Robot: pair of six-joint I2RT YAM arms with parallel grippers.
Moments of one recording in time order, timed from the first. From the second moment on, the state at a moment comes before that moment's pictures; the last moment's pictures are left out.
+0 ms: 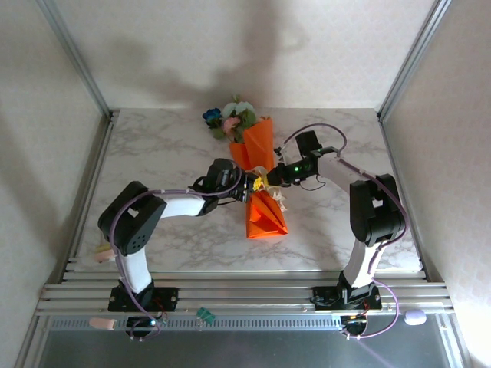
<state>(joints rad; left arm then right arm) -0.62 1.83 0.93 0.43 0.33 -1.87 0.34 1.83 1.26 -0.59 -0.82 0.13</state>
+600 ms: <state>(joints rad) -0.62 1.76 0.98 0.13 0.34 -1.86 0.52 1.65 1.15 -0.53 -0.42 0.15</state>
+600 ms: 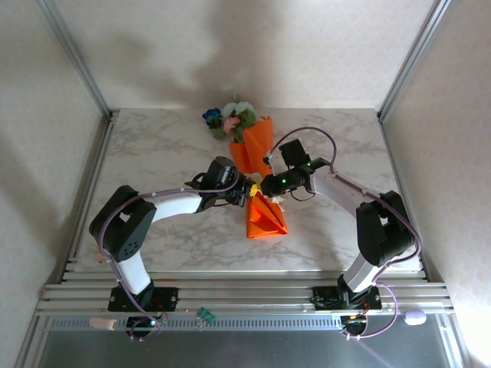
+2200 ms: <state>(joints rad) -0.63 1.74 1.00 -0.02 0.33 -1.85 0.55 1.57 1.11 -0.53 -0.21 0.27</state>
